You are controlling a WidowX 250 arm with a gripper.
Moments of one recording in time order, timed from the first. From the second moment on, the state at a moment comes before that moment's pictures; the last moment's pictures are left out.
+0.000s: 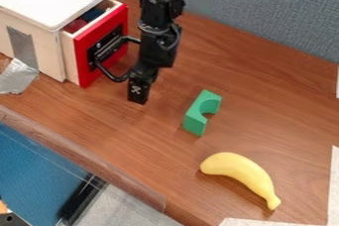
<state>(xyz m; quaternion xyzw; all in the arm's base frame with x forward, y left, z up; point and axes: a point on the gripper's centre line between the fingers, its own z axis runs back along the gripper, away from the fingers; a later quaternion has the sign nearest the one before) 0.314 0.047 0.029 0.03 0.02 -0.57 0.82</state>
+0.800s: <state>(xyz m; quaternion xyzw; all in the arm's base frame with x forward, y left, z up) 0.302 0.082 0.031 0.03 0.03 -0.55 0.84</state>
